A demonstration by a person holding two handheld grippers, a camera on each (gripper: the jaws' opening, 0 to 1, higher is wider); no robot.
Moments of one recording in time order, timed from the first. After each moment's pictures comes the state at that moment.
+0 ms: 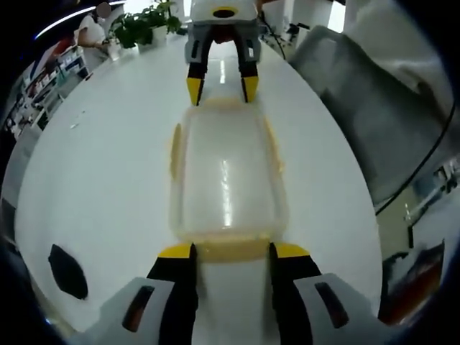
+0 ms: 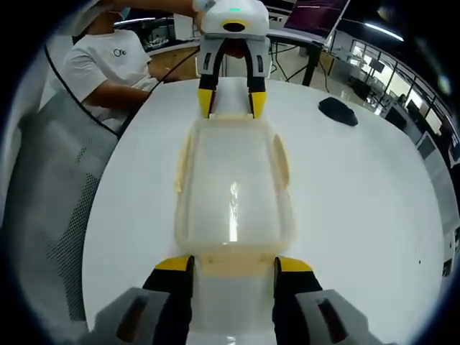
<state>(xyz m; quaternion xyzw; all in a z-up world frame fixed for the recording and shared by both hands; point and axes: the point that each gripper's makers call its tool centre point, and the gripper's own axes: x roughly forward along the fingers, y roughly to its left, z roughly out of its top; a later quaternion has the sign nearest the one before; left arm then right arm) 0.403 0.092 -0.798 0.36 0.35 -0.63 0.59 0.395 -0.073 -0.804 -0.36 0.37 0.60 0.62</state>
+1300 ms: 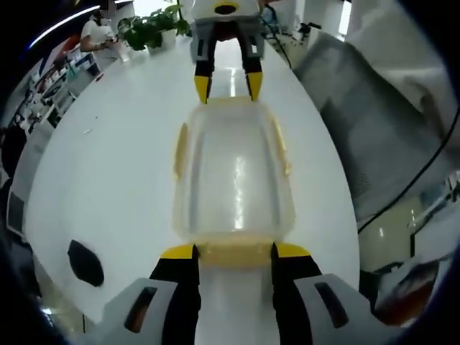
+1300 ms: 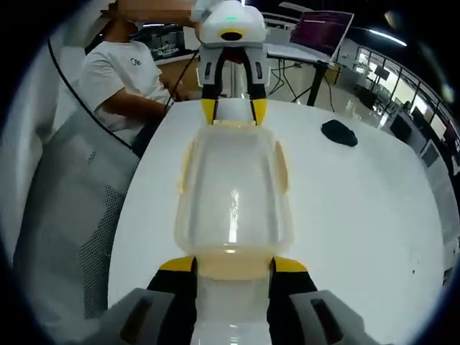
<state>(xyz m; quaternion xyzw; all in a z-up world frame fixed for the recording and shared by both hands) 0.386 0.092 -0.753 0.37 0.36 -0.61 0.60 0.378 -0.070 -0.754 -0.33 0.35 0.63 0.61</state>
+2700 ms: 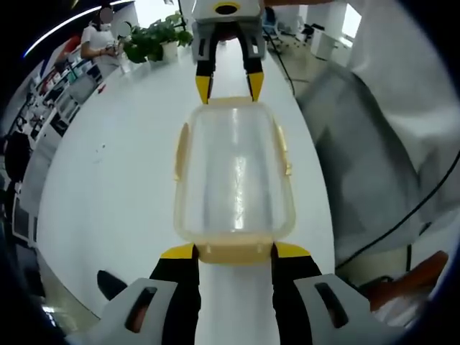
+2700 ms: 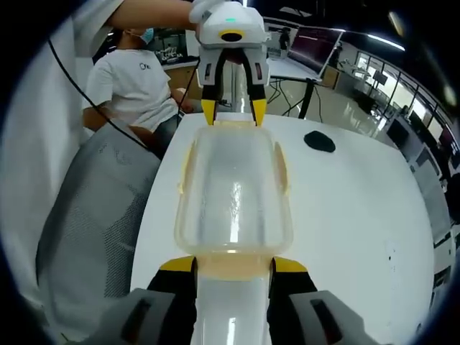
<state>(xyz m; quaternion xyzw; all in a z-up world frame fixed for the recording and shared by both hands) 0.388 0.024 -0.681 0.38 0.36 -0.60 0.61 0.380 -0.137 -0.684 -0.34 0.34 0.63 0.62</state>
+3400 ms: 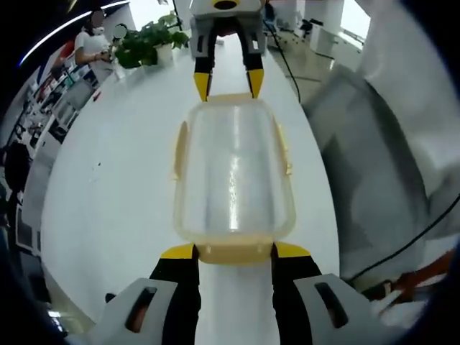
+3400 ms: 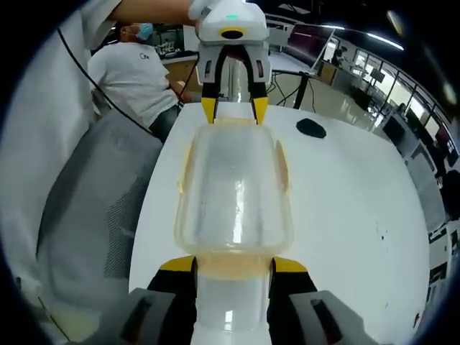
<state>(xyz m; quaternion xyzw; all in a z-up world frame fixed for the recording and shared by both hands) 0.390 -0.031 -0.683 0.39 0.35 -0.60 0.61 0.381 -0.192 -0.687 -0.36 0.35 0.61 0.61</state>
